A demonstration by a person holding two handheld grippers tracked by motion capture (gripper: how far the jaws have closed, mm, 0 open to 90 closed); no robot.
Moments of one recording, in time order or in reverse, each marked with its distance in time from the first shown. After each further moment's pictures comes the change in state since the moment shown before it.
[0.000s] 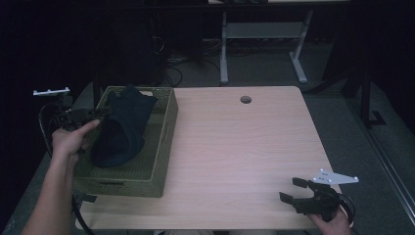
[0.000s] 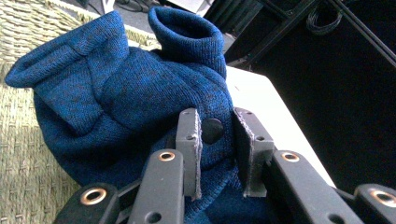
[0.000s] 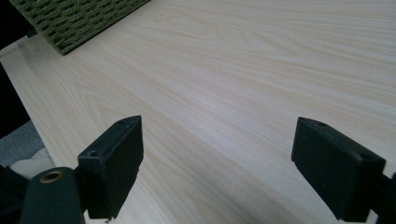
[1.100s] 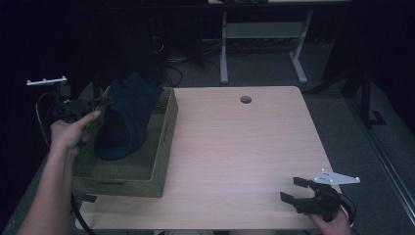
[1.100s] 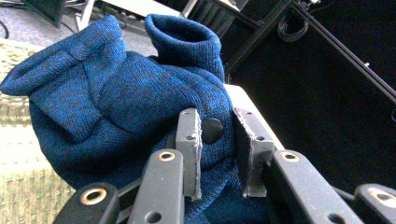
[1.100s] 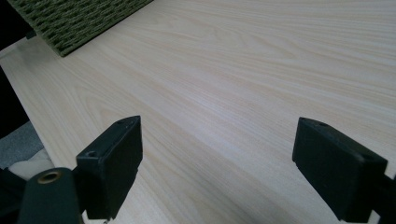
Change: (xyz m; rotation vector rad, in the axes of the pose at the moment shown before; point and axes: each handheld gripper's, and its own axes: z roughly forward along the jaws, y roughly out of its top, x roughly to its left) left arm -0.036 0.018 -0.005 -0.042 -0.088 0.051; right arm 0.000 0.001 -0.002 -0.010 -0.006 -0.001
